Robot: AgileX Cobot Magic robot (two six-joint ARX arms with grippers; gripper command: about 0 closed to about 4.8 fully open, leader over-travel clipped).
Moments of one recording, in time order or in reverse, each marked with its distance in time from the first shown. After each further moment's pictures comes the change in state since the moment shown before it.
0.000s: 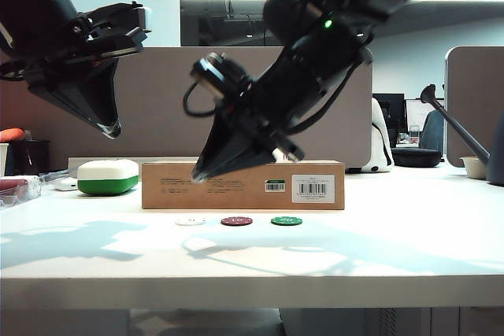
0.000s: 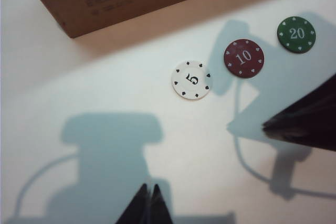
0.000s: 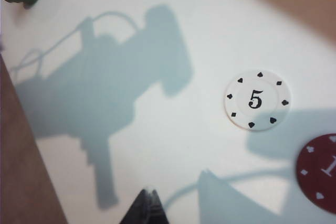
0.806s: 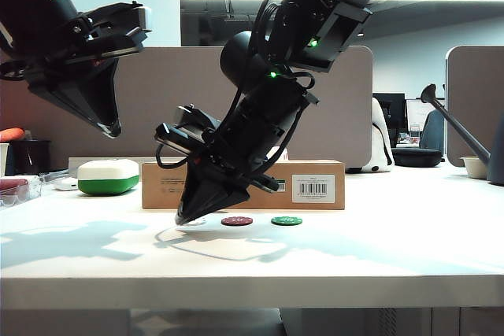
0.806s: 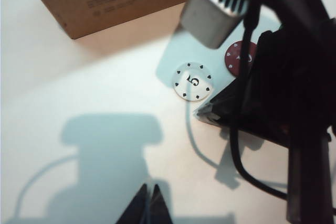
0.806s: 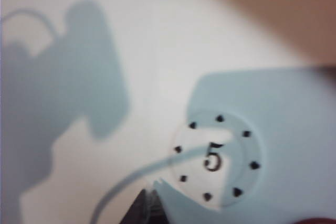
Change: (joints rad) left arm 0.000 0.000 0.000 0.005 0.000 0.000; right arm 0.034 0.230 0.221 -0.080 0.132 -0.002
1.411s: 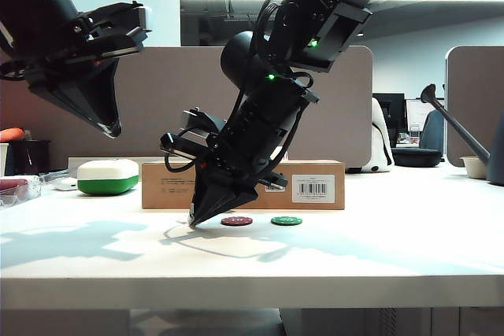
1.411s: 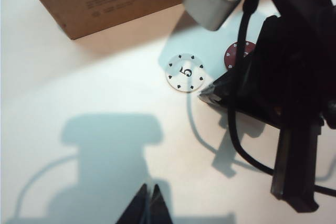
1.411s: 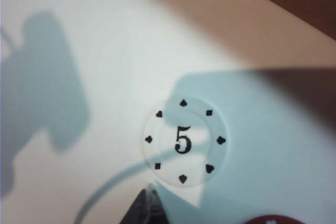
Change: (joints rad) left arm -0.001 0.000 0.000 -0.001 0.000 0.000; right arm 0.002 0.001 0.002 0.004 0.092 0.000
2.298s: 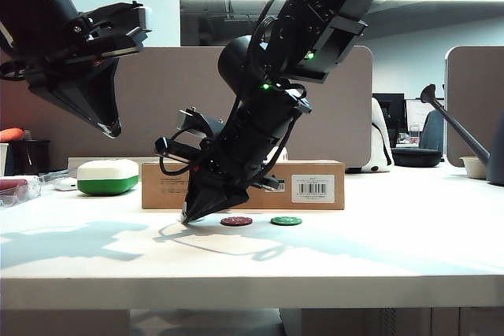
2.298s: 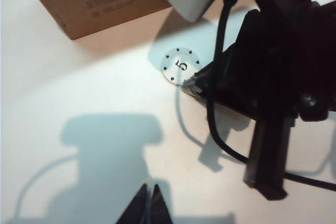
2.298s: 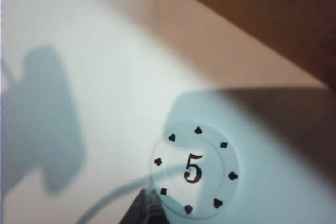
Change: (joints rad) left arm 0.000 0.000 0.000 0.000 0.000 0.000; right arm -0.002 0.037 0.010 0.088 0.027 -0.005
